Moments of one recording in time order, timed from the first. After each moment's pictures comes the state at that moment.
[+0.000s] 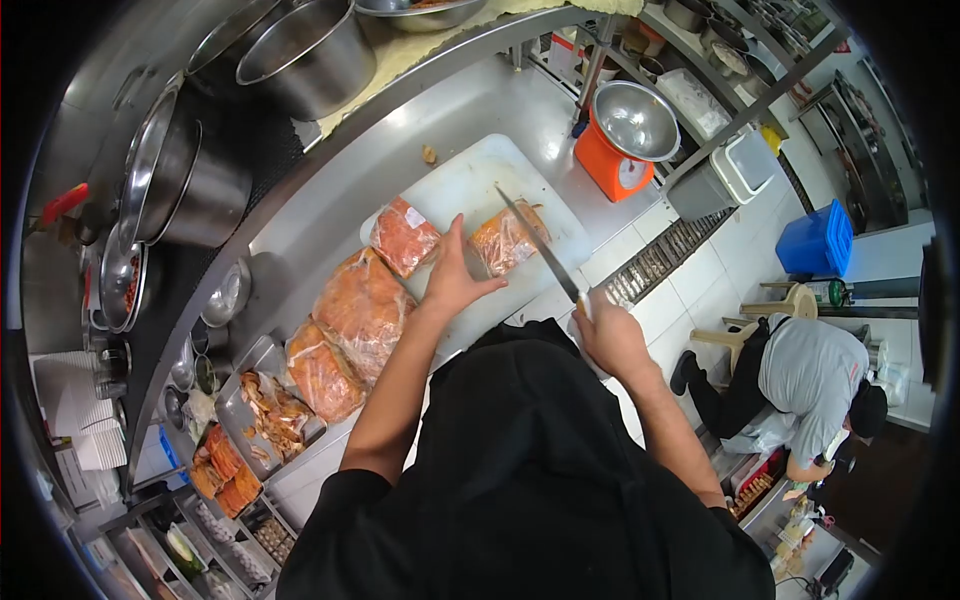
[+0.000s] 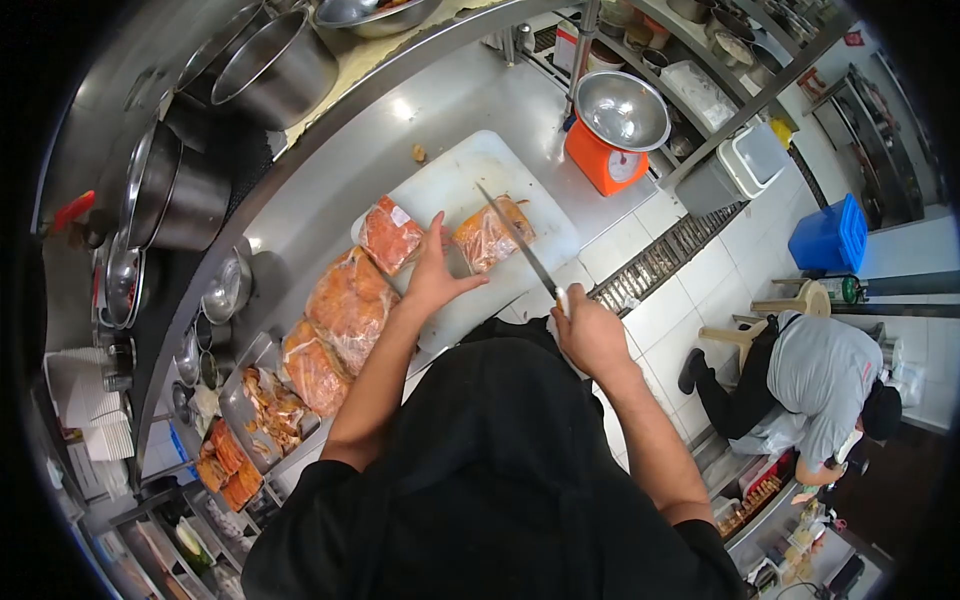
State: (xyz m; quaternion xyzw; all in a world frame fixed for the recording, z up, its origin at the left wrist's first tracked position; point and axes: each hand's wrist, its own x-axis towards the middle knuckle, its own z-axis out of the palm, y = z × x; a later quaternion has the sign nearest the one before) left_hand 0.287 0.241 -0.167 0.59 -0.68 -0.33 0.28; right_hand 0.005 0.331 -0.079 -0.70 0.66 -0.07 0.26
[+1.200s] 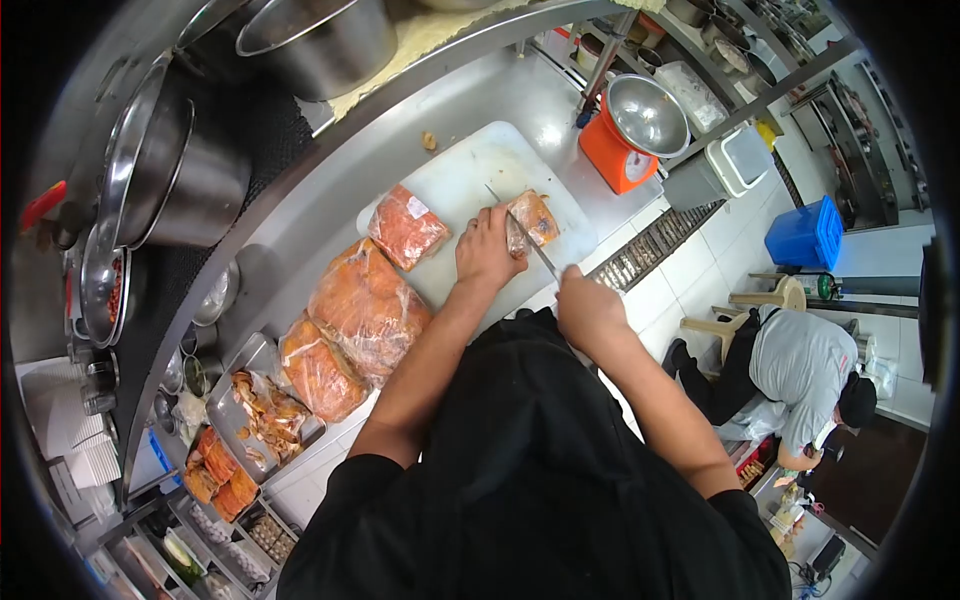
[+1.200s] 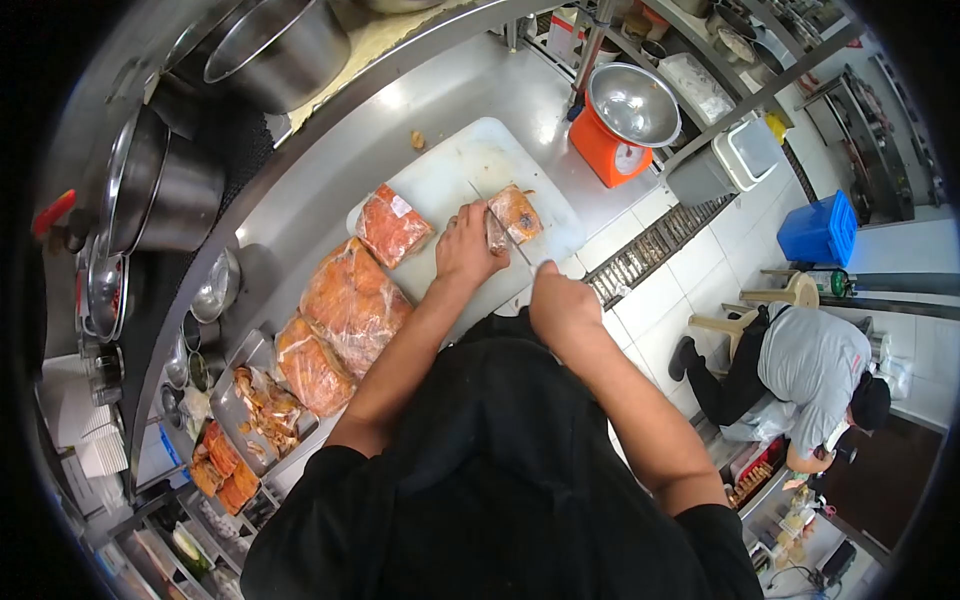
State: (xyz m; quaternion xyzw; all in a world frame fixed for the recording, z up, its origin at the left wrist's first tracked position) left_hand 0.241 0.215 -0.165 0.64 -0.72 -0.22 0.17; right_hand 0.076 0.286 -0.058 -0.70 0.66 0.16 0.24
